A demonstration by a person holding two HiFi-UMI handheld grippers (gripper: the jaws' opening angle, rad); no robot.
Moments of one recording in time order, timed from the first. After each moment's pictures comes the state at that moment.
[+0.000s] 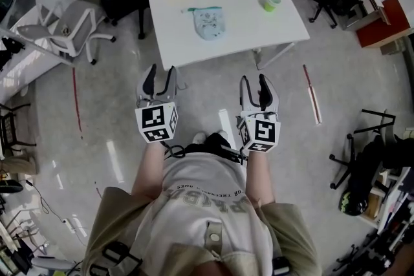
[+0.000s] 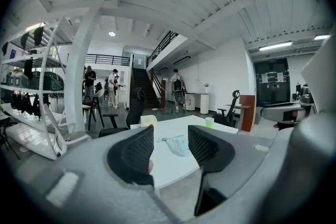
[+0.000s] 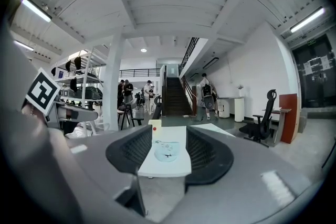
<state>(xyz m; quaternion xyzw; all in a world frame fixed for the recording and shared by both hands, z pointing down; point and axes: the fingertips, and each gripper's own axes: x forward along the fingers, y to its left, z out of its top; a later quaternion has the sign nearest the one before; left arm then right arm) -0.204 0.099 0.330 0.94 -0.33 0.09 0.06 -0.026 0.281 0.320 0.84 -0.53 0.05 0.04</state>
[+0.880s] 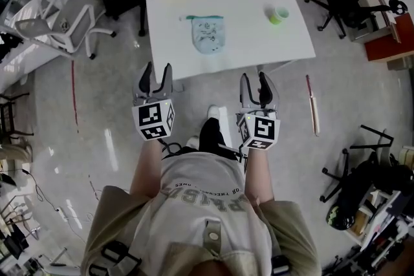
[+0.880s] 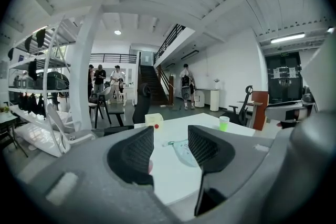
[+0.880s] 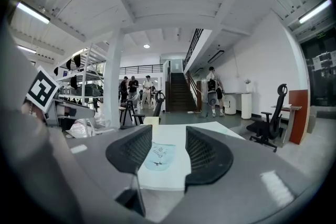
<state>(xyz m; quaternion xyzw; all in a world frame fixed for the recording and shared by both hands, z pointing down) -0.135 0.041 0.351 0.92 -0.38 0.12 0.06 0.068 0.215 0.346 0.83 -0.56 0.07 0.05</state>
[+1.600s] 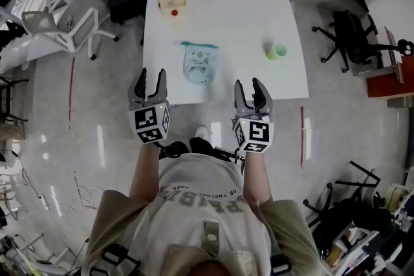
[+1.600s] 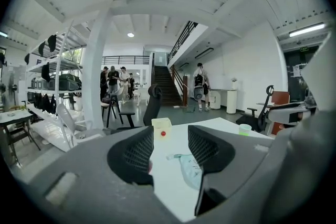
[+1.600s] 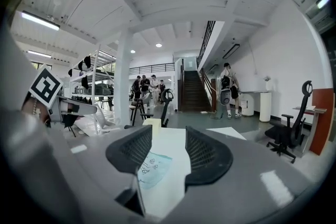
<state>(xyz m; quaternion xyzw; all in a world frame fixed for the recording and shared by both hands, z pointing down) -0.065 -0.020 0.347 0.88 -0.46 0.11 0.07 0.167 0.126 0.349 0.77 -0.63 0.07 0.06</state>
